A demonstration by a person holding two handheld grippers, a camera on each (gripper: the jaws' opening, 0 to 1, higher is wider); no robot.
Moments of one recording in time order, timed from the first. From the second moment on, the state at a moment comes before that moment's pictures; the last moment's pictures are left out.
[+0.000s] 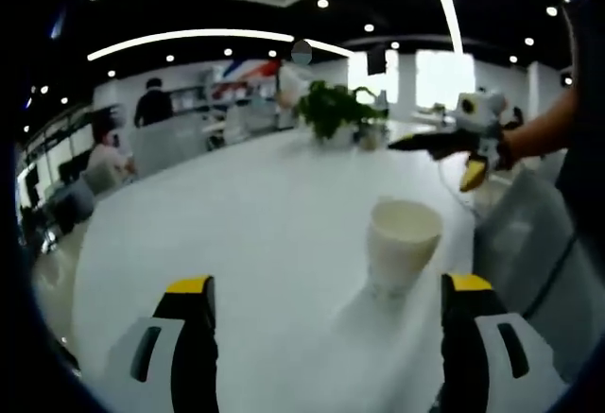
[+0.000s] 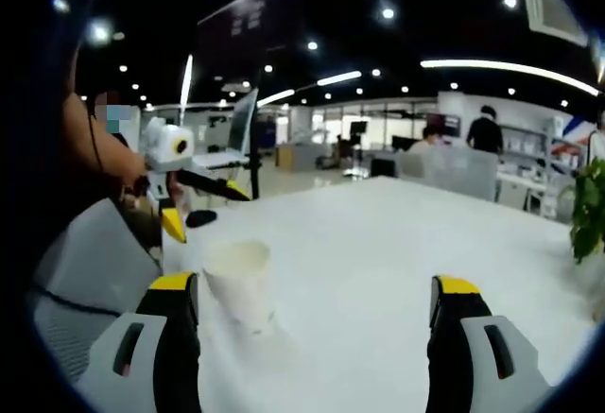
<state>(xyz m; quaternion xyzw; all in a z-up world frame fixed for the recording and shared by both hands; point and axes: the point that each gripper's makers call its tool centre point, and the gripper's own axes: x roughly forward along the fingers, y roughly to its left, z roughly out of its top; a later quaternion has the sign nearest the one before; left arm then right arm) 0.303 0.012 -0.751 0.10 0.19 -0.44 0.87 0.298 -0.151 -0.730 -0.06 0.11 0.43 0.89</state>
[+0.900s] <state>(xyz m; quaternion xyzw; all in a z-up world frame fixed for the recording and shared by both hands) 0.280 -0.033 -0.790 0.15 0.21 -0.53 0.81 0.279 -0.101 -0.782 -0.10 0.17 0.52 0.83</state>
